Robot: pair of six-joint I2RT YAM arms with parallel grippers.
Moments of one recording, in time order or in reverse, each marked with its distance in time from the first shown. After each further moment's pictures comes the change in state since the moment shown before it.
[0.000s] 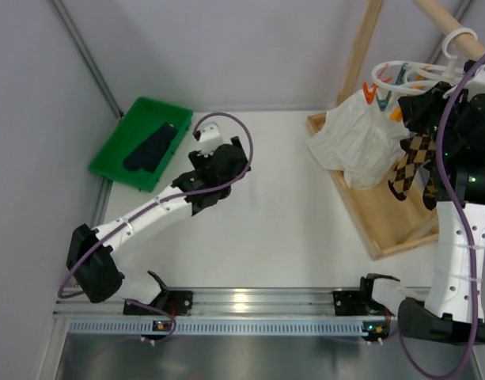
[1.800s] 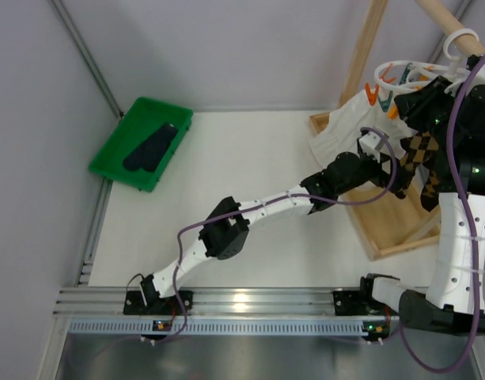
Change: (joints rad) left arm -0.375 1.096 1.107 0.707 0.771 0.346; right arm 0.002 0.056 0.087 -0.096 -0.010 0.112
